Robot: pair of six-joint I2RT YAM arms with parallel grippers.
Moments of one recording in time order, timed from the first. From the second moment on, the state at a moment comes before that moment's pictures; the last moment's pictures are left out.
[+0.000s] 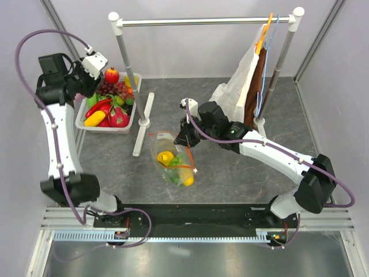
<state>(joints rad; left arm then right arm) 0.24 1.57 1.87 -0.87 0.40 0.90 0.83 1.49 1.26 -0.27 -0.34 0.35</state>
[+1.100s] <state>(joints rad) -0.36 0.95 1.02 0.00 1.08 0.03 0.83 1.53 1.26 -0.25 -0.41 0.39</state>
